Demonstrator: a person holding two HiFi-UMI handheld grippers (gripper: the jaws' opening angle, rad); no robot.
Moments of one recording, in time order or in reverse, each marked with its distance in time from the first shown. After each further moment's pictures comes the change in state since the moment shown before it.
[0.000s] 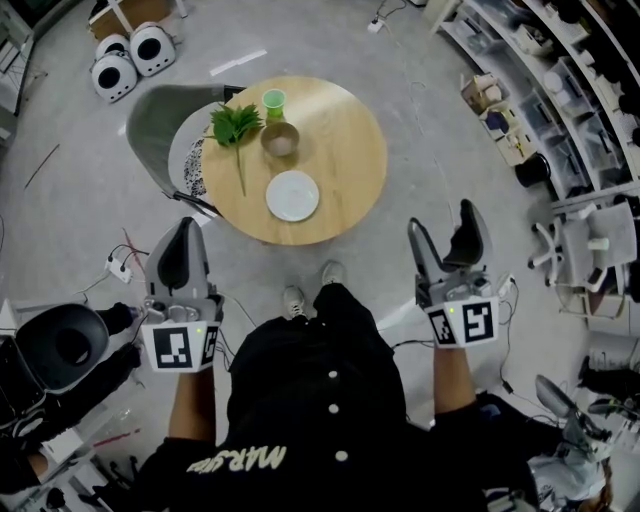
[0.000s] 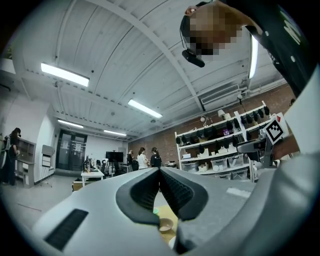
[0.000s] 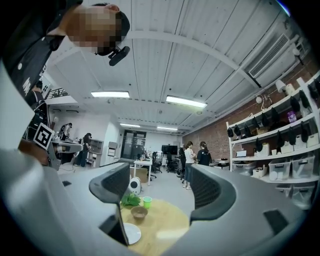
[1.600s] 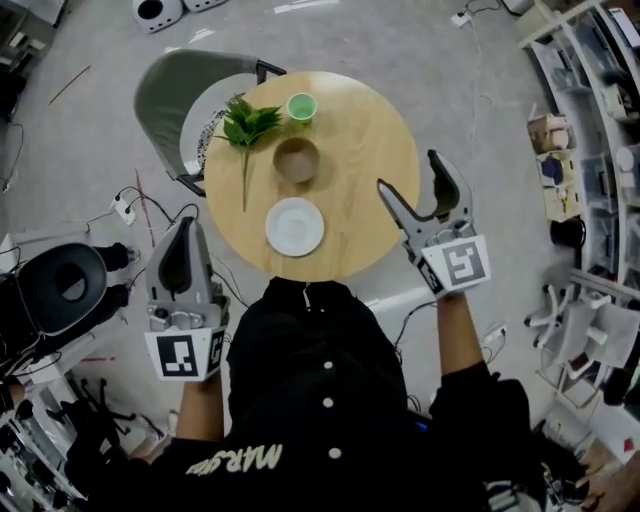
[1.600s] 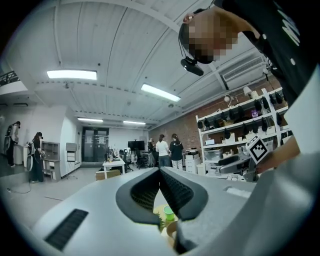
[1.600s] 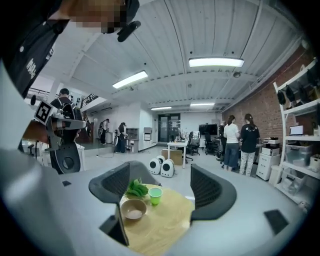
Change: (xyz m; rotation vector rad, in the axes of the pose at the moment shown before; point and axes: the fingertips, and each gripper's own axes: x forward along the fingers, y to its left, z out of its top) left arm 0.171 0.025 -0.063 -0.003 0.154 0.277; right arm 0.305 -0.054 -0.150 0.015 0.222 0.498
